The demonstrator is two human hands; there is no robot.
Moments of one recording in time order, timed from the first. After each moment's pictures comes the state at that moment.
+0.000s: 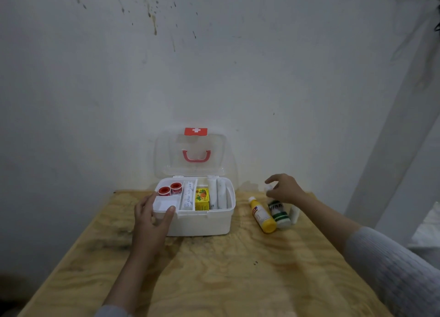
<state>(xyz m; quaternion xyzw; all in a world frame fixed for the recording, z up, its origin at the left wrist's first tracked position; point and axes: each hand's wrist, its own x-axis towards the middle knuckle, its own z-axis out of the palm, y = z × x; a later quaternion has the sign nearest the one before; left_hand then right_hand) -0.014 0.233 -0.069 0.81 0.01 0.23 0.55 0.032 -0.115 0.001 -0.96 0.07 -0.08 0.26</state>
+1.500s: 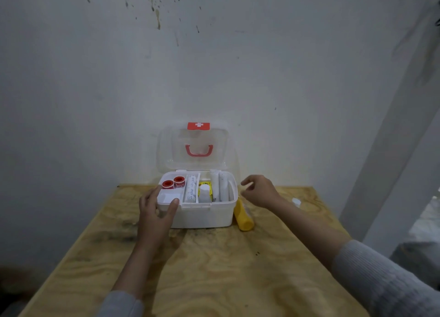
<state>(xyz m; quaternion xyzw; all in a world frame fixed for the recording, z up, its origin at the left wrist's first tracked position) -0.016 0.234 -0.068 0.80 0.00 0.24 0.55 0.004 -0.031 -0.002 -0.94 0.06 -0.07 0.34</state>
